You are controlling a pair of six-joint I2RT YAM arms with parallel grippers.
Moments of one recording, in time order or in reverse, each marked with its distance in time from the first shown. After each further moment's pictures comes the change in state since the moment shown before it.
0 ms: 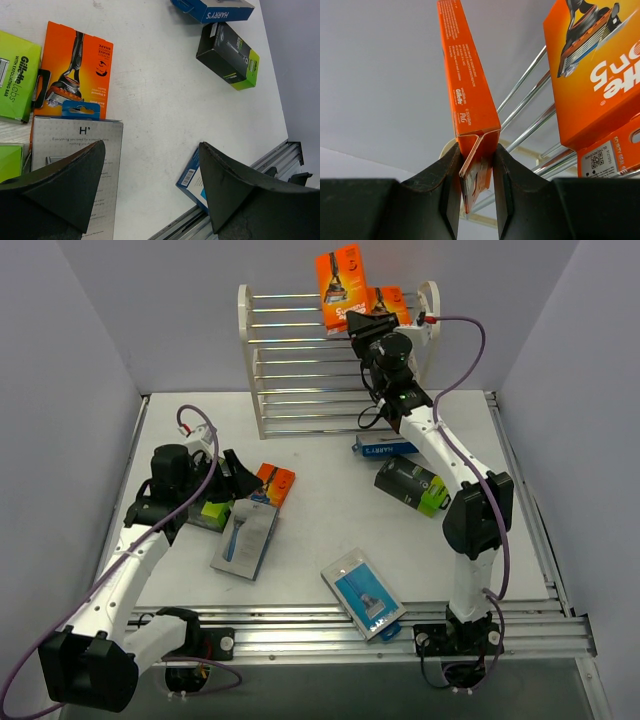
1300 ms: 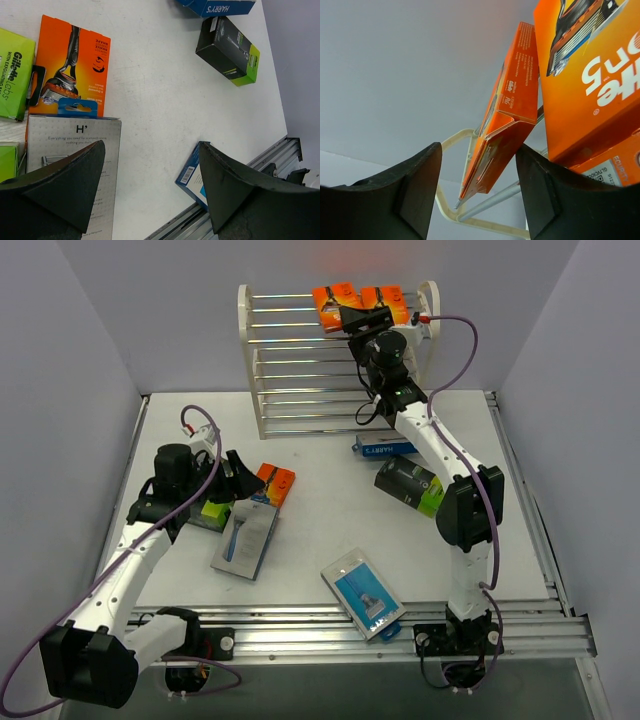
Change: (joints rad) left arm -0.009 0.018 0.000 0.000 0.008 0.000; right arm -0.012 0.081 0.081 -0.030 -0.036 0.044
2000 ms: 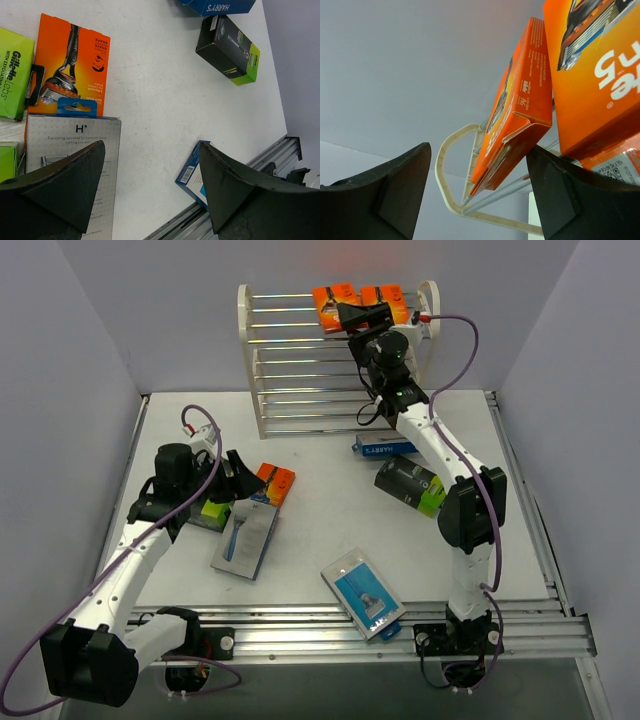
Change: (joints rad) left arm 0.000 0.007 0.000 0.000 0.005 0.000; right arm -0.001 -0.014 -0.017 0.017 -0.027 0.000
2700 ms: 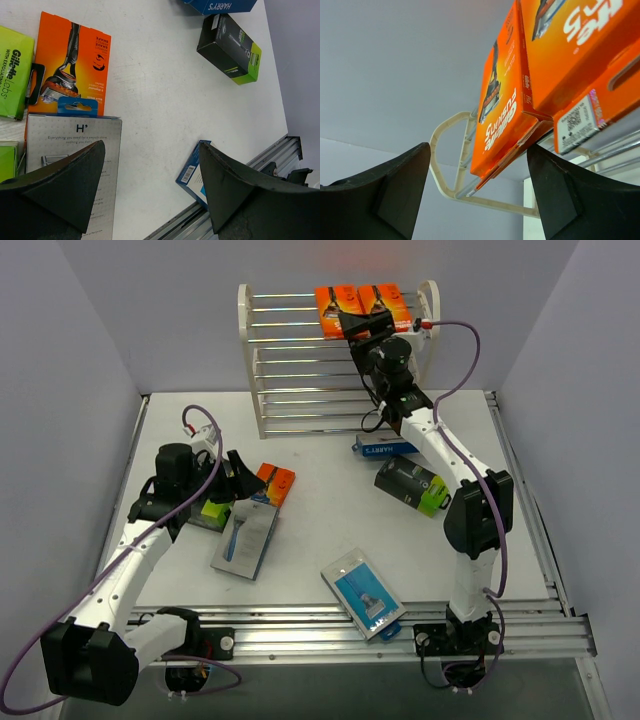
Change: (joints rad) left arm 0.000 0.007 0.000 0.000 0.000 0.002; right arm -0.006 -0.068 -0.110 -0.003 -0.027 0.015
